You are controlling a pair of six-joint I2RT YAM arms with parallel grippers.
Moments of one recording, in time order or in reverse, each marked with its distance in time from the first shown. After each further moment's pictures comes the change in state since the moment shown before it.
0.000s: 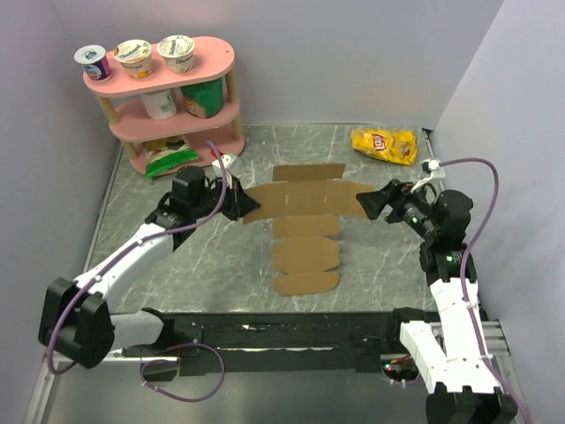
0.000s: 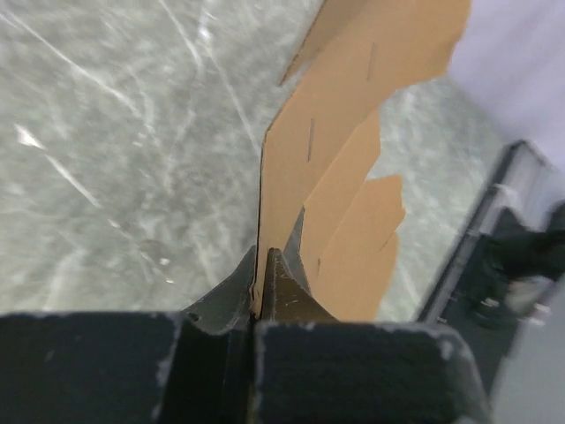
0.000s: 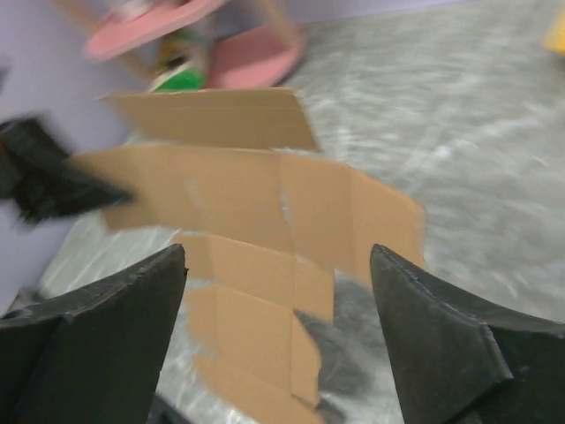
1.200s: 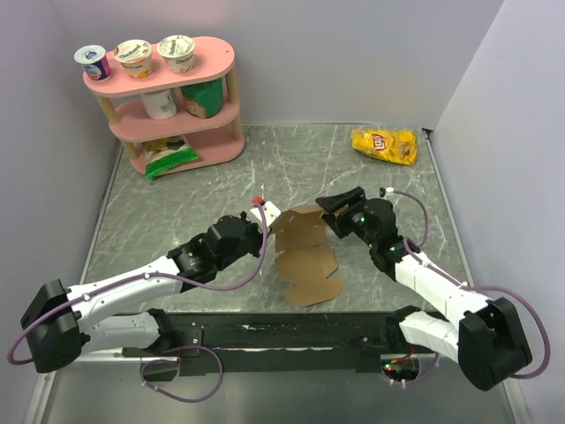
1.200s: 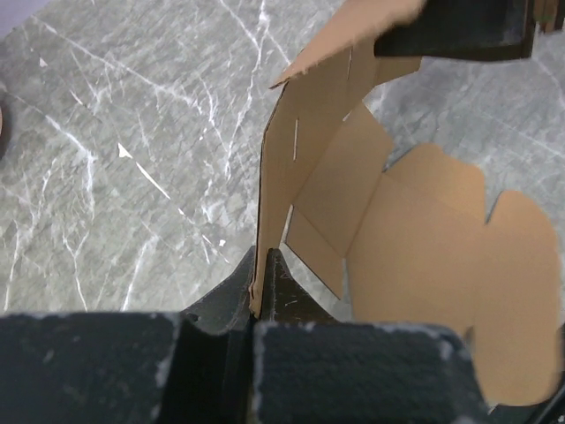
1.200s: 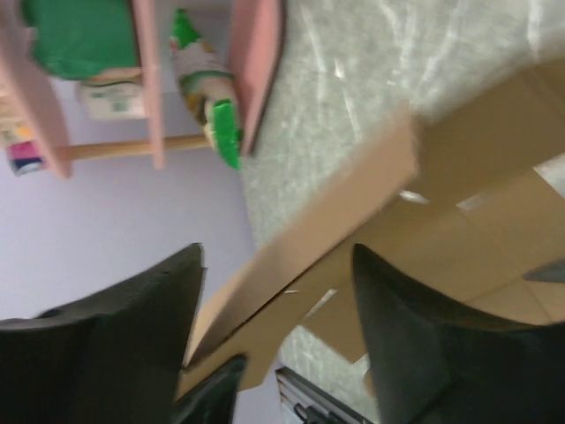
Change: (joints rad) left arm -0.546 -0.145 -0.162 0.043 -0.786 0.324; right arm 0.475 0.317 -0.251 0.396 0.543 0.972
